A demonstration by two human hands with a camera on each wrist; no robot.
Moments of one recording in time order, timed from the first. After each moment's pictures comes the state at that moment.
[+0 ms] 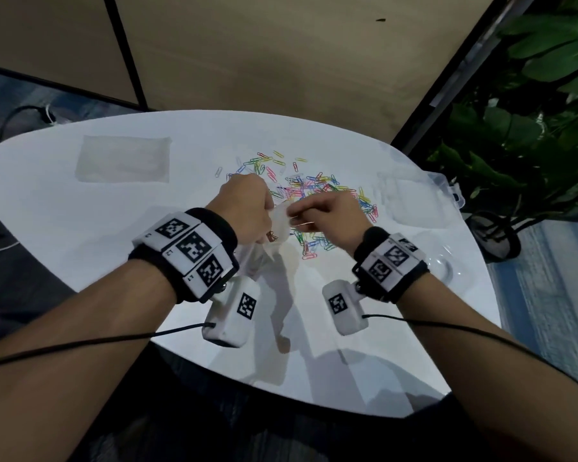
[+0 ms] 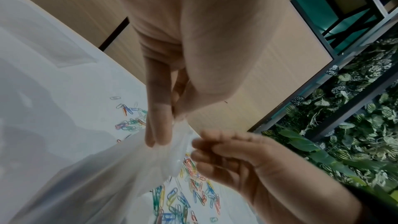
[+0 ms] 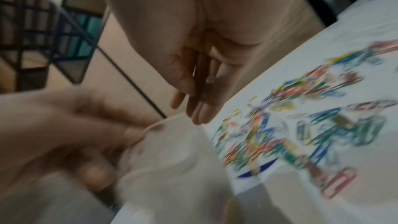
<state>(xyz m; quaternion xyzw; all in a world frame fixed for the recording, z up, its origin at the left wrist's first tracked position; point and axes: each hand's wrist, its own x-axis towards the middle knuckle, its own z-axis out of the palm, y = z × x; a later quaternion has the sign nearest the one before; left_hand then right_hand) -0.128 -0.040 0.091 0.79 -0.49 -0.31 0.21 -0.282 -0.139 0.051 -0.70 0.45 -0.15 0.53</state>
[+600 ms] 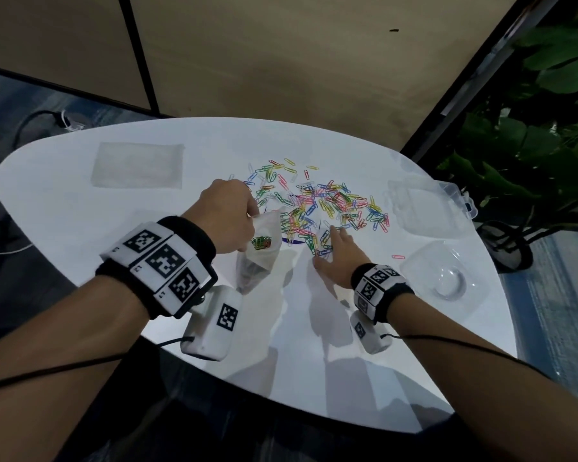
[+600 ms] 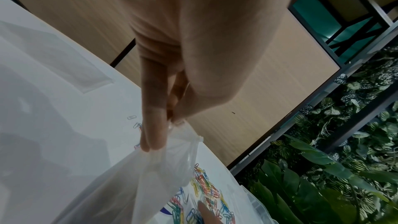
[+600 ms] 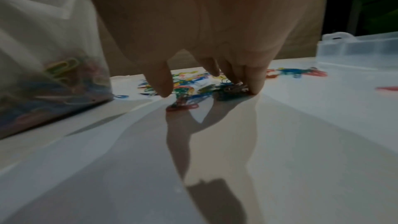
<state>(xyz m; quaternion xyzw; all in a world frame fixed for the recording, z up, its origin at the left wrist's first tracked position) -0.094 -0.018 0.093 0.81 -0.47 -0.29 0.20 -0.307 -0.156 -0.043 -0.82 0.50 0.13 0.24</state>
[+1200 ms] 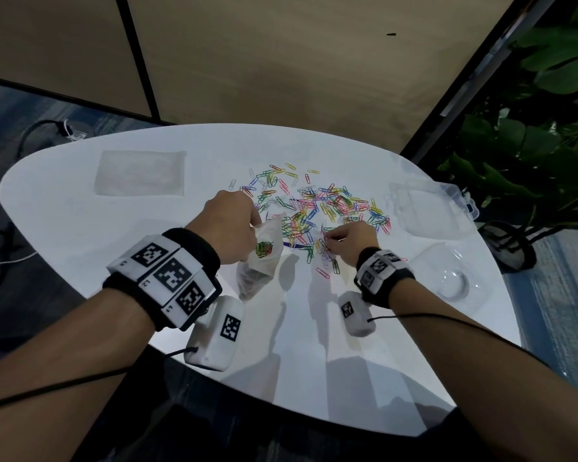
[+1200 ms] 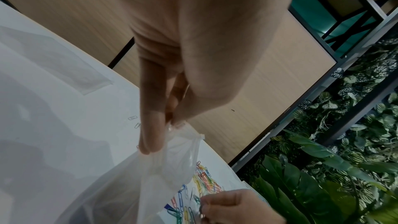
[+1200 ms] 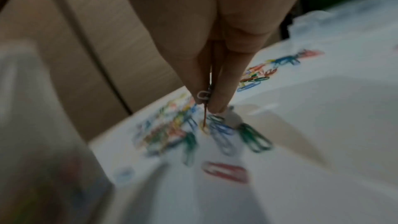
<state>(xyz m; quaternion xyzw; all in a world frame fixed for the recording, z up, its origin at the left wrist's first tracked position) -0.097 -0.015 0.093 0.80 -0.49 -0.29 0.17 -0.289 -0.180 -0.021 -0.73 0.58 -0.08 0.35</state>
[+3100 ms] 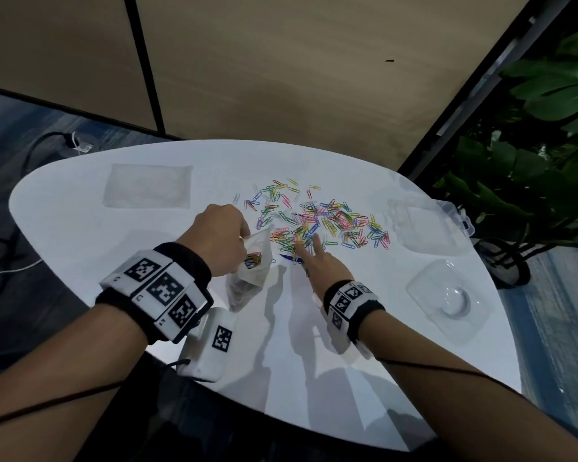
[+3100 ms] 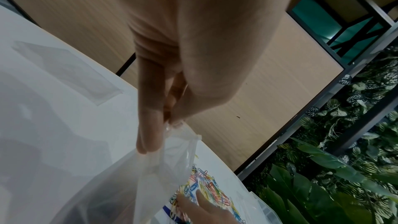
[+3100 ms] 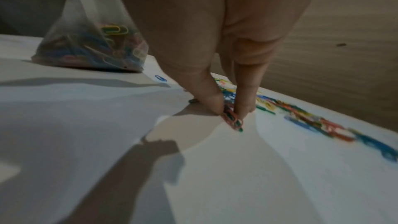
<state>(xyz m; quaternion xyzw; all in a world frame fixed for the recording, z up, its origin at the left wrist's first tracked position) -0.080 -0.002 0.099 0.82 -0.47 -0.29 0.17 -0.260 -0.131 -0.037 -0.89 0.41 0.16 0.07</state>
